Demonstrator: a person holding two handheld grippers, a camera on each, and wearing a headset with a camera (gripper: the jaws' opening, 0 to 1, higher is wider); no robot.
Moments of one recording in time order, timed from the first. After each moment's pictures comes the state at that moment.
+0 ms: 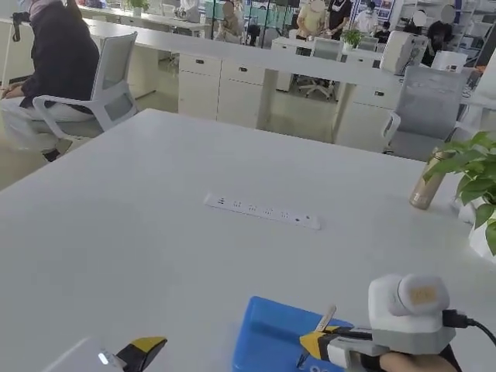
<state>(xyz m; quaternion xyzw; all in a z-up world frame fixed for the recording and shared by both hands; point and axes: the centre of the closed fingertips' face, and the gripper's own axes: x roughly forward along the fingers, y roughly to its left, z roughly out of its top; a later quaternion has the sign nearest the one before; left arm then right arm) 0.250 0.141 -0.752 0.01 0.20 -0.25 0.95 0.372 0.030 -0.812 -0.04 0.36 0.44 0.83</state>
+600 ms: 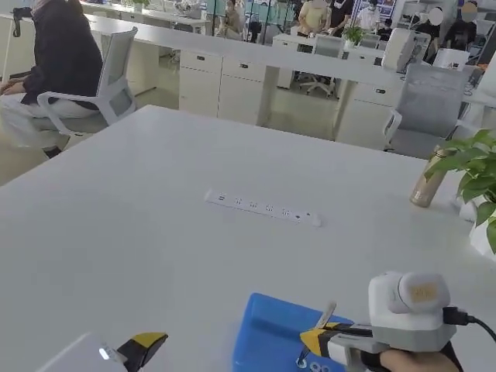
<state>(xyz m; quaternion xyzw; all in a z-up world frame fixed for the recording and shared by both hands) 0.250 0.141 -0.752 0.01 0.20 -0.25 0.95 0.370 0.030 -0.808 -0.05 0.35 0.44 0.83</state>
